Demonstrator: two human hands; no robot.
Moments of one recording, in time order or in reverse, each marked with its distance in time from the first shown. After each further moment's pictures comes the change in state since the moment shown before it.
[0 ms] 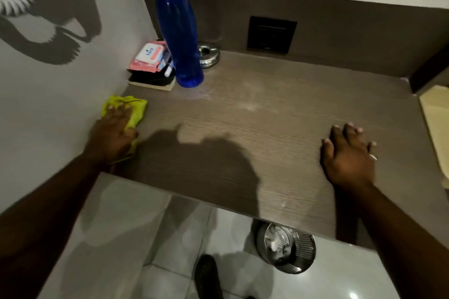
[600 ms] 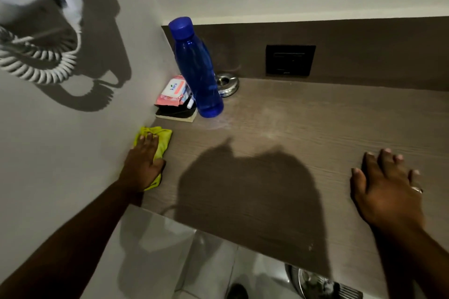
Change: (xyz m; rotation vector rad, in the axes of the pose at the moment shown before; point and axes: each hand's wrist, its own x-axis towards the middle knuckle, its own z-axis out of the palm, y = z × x) left_hand 0.014 0.016 -0.015 0.067 -0.054 -0.093; right_hand 0.009 0.011 0.017 -0.029 0.026 -0.021
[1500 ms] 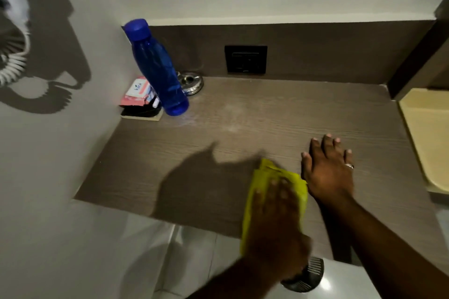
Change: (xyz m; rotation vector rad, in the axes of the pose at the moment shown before) left_hand -0.178 0.323 0.090 0.007 -0.032 0.502; right_hand -0.001 -0.003 -0.010 0.033 -0.027 0.011
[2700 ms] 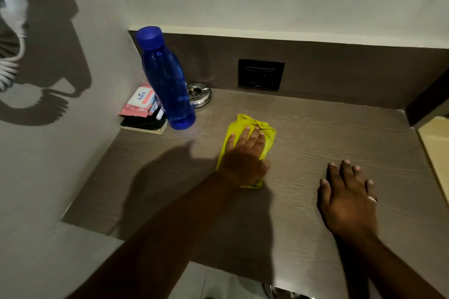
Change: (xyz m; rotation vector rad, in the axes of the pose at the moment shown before) left_hand 0.166 -0.146 -0.042 0.050 0.032 0.013; right_hand 0.002 -0.004 0.006 -0.039 0.023 0.033
